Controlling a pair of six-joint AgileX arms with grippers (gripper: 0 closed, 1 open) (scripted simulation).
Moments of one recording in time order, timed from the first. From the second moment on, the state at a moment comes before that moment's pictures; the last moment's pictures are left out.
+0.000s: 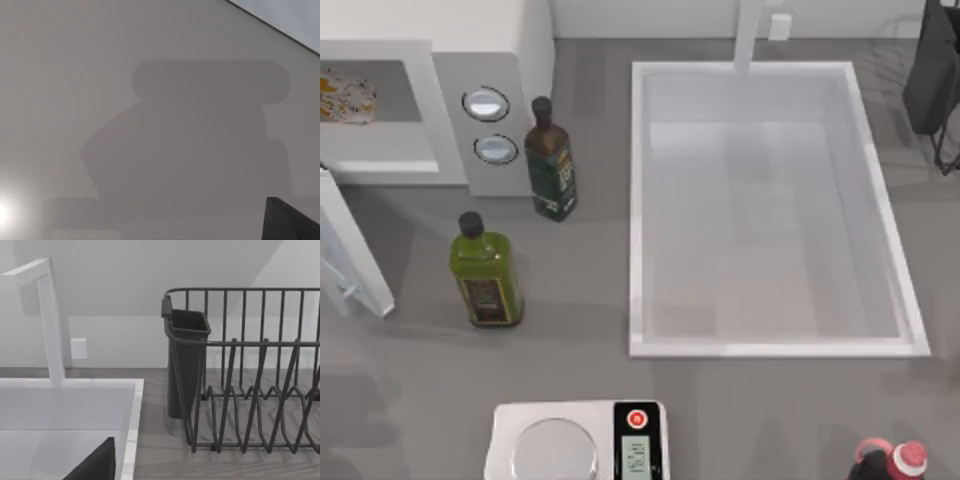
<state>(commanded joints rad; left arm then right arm) 0.66 1.34 0.54 -0.14 0.46 0.53 0.00 0.00 0.00 0.00 0.00 0.00</state>
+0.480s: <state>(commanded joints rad) 0.53 1.22 0.44 -0.10 0.39 0.41 0.00 0.00 0.00 0.00 0.00 0.00</state>
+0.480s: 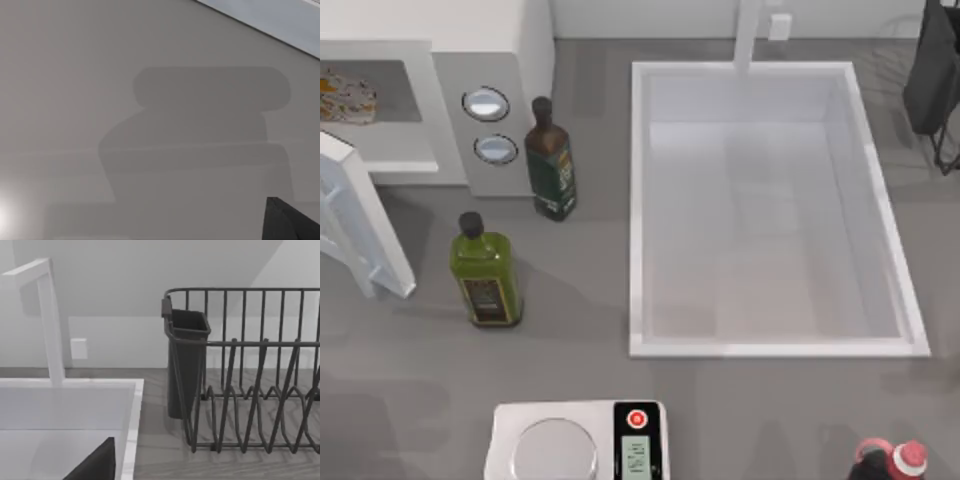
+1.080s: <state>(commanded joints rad) 0.14 1.11 0.36 -0.09 0.13 0.12 0.00 0.00 0.00 0.00 0.00 0.00</state>
